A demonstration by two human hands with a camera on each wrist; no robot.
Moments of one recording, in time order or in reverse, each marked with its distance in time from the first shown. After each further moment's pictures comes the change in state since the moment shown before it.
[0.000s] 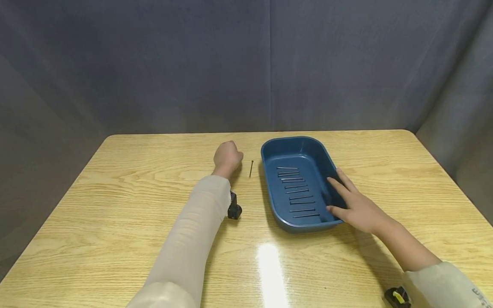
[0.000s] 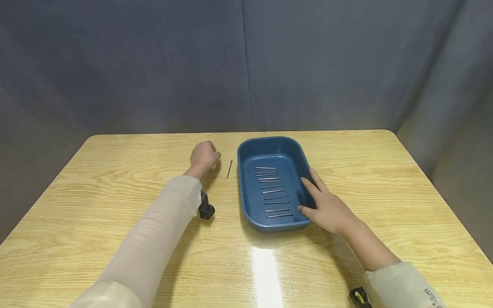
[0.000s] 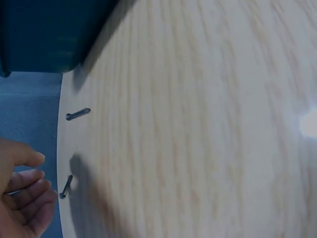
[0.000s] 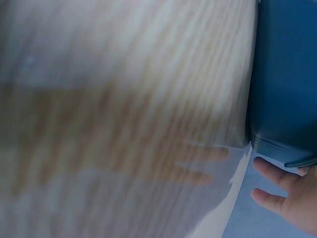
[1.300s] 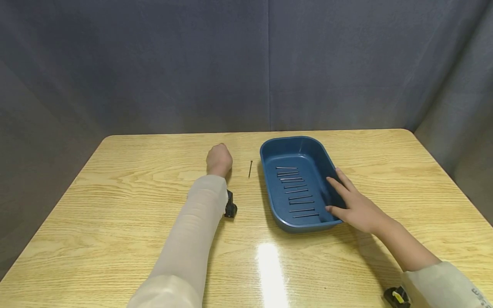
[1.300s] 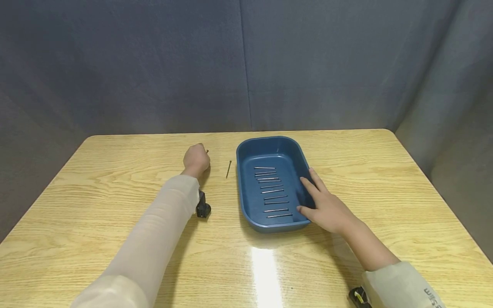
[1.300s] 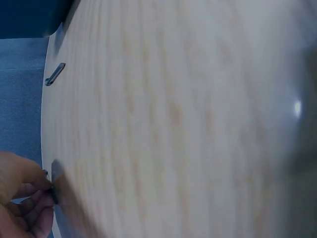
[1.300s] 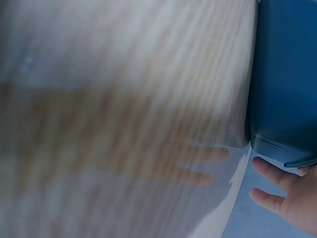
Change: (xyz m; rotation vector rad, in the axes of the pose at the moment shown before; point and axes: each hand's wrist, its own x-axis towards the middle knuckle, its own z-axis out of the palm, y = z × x) left_hand 0.007 -0.019 0.003 0.083 -0.008 -0.096; right_hand -0.001 0.000 0.000 0.019 0.004 -0.008
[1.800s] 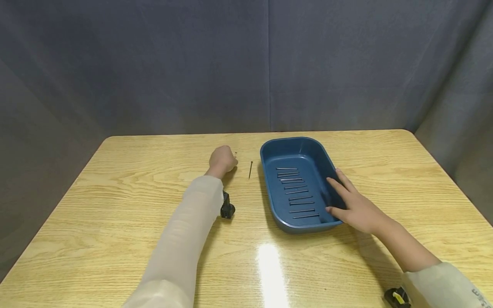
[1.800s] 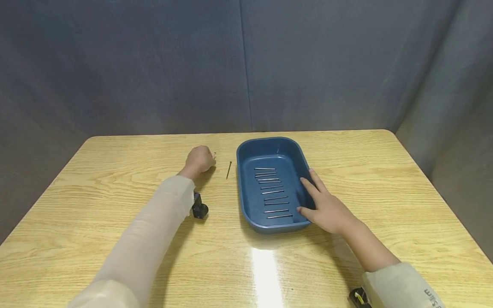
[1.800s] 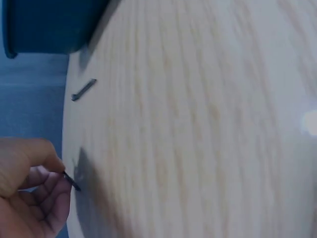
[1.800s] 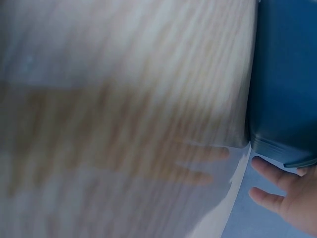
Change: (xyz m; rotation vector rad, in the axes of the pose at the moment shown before) left_hand -0.005 0.003 -0.007 0.025 -0.140 0.128; right_hand -0.001 0.000 0.001 -0.002 0.006 0.002
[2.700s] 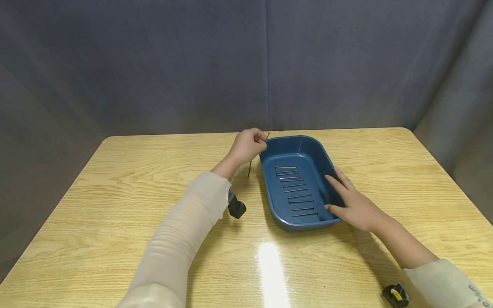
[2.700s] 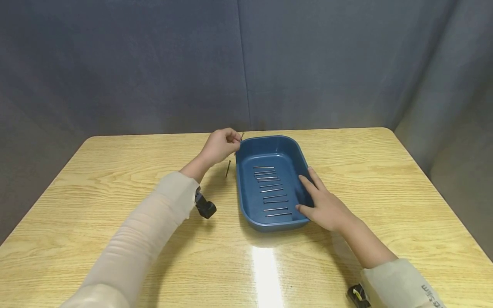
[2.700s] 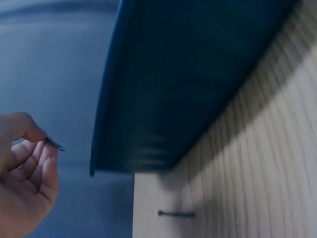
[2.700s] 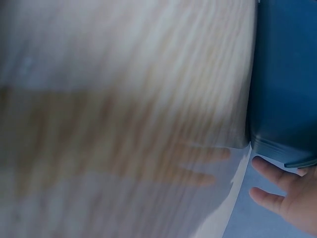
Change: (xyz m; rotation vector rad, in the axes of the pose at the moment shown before) left_hand -0.027 0.060 -0.027 -0.539 0.025 0.364; right_hand 0.004 -0.001 0.001 0.007 0.011 -0.007
